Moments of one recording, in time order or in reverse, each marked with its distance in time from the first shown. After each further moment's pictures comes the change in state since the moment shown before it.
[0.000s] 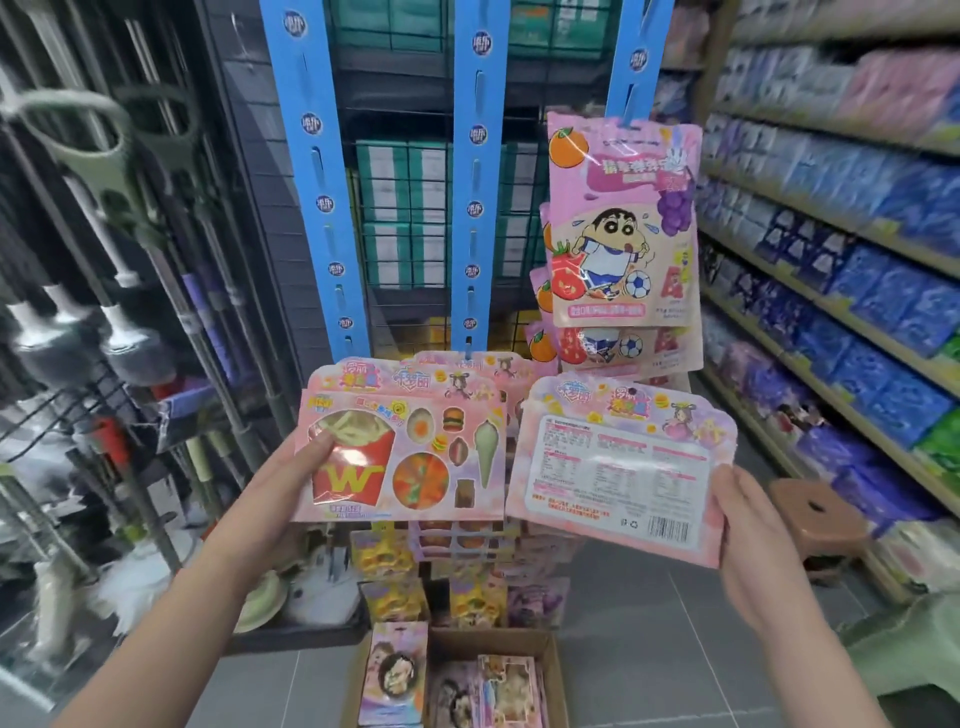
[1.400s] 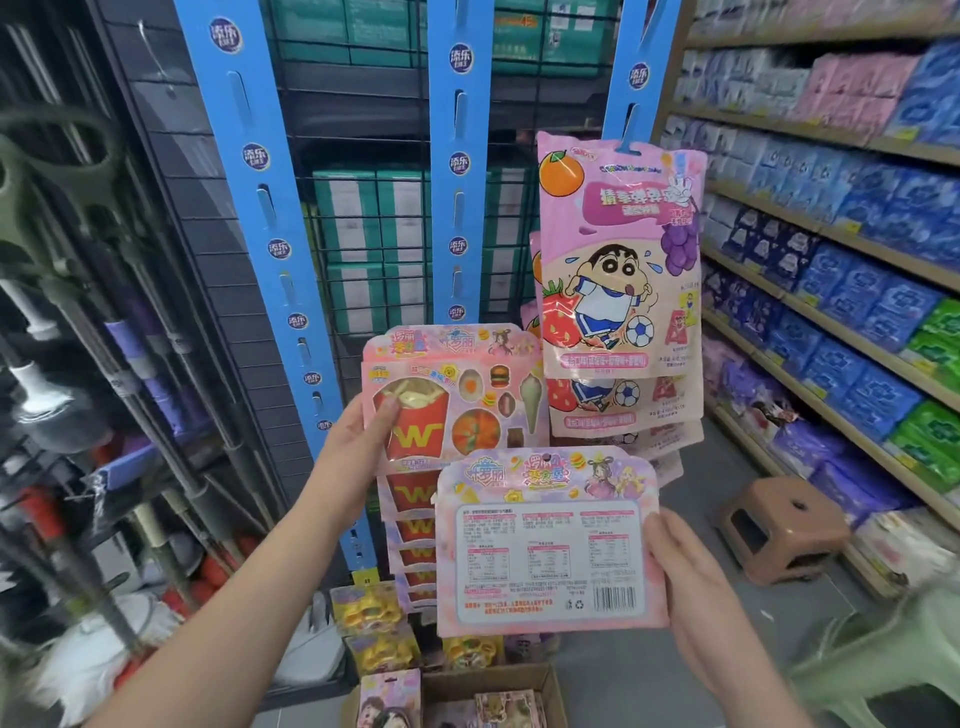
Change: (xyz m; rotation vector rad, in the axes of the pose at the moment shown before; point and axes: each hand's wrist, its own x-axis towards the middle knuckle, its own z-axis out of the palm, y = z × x) left_hand 0.144 0.010 0.055 0.100 0.010 0.069; right_hand 0.017 0.021 0.062 0.002 -0.088 0.142
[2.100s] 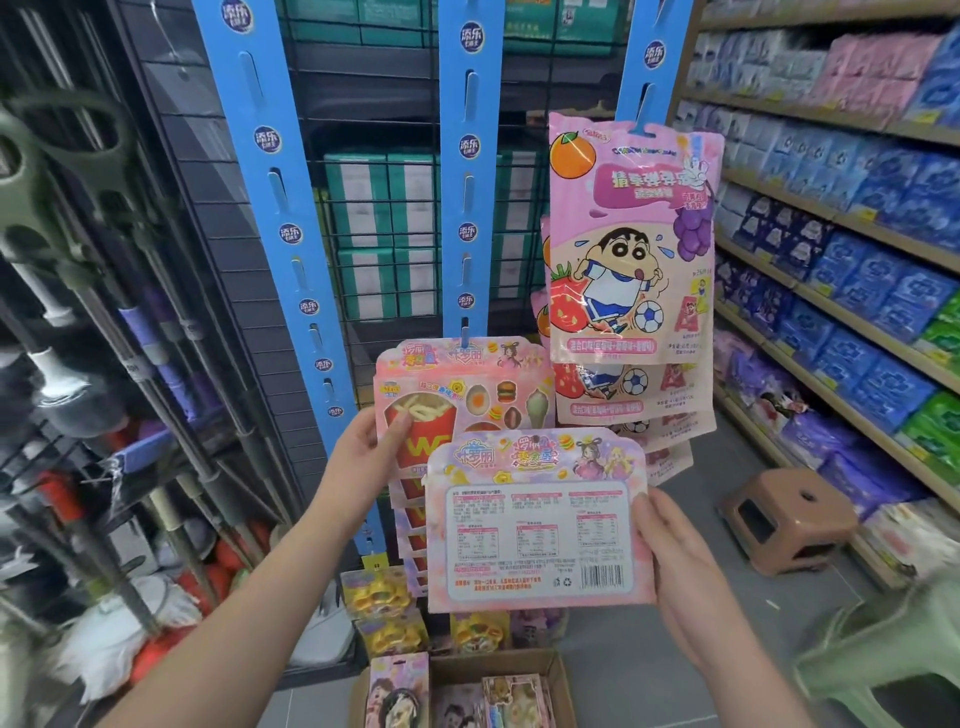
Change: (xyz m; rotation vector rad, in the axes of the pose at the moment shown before) left_hand -0.017 -0.017 -0.010 0.269 0.085 -0.030; right_hand 0.000 0.001 0.017 -0.042 -0.018 0.026
